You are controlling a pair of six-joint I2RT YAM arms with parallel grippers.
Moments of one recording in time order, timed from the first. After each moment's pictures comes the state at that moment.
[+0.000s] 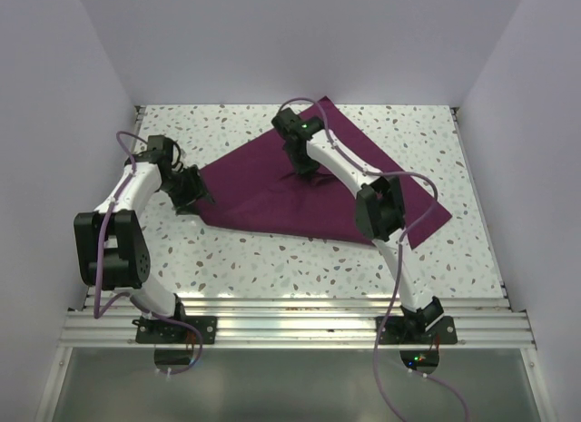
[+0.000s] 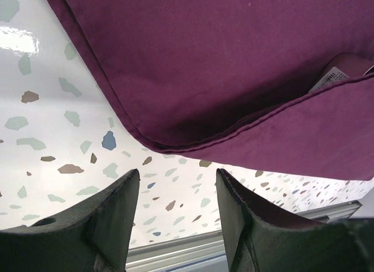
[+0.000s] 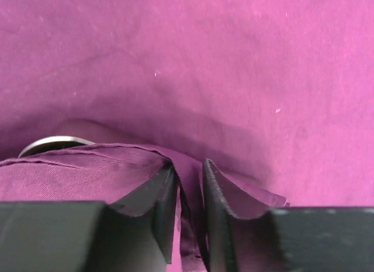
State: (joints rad) left arm 0.07 1.62 1.18 -0.83 0.32 -0.42; right arm 0.63 2.43 2.35 -1.13 0.34 0.16
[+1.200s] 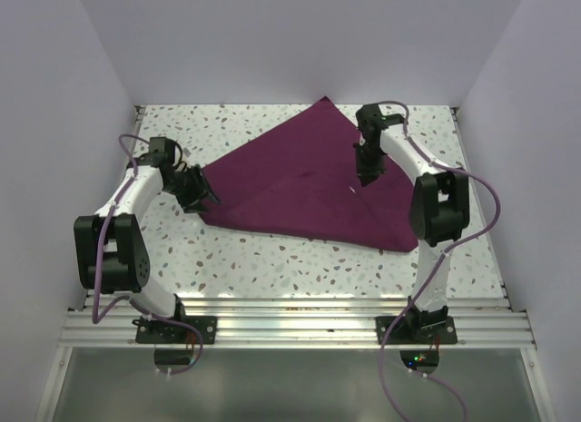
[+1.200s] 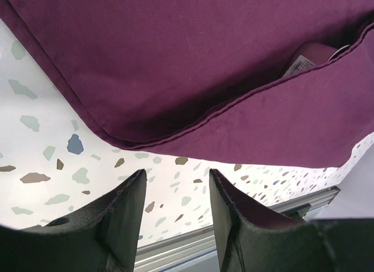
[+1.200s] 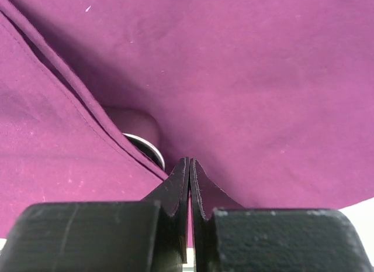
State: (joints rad) left arm 0.06 1.60 1.14 -0.77 0.42 -0.46; right arm 0.25 2.06 1.78 -1.05 0.08 0.27
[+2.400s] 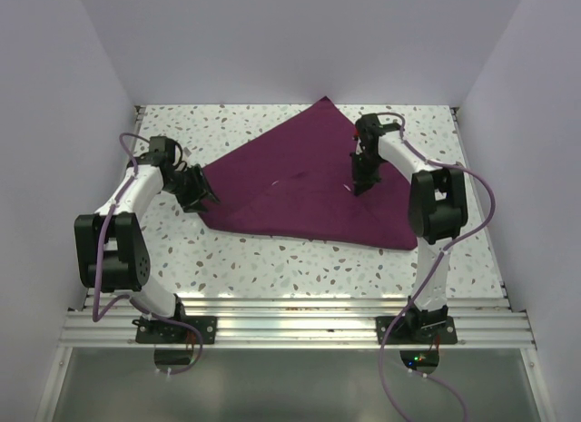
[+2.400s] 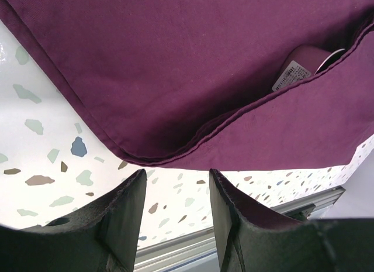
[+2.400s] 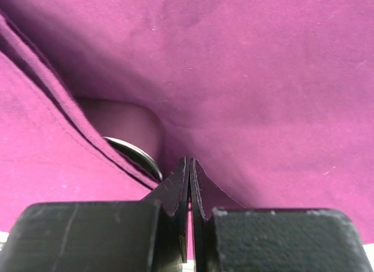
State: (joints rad) left arm 0.06 1.61 1.15 -0.77 0.41 -0.44; right arm 0.24 2.09 1.69 -0.97 -0.06 0.27
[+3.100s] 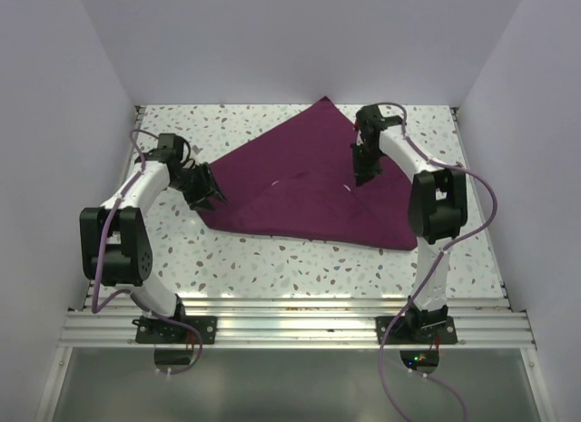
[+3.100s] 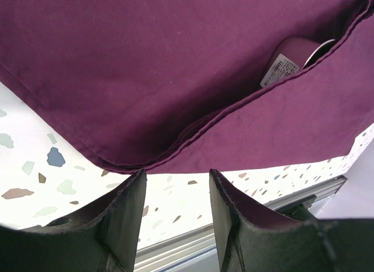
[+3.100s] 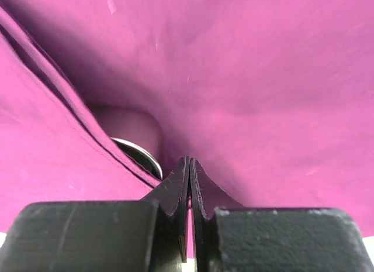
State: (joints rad) left arm 0.01 1.65 1.18 -0.77 0.43 -0.44; right arm 0.24 2.09 1.73 -0.98 -0.04 0.25
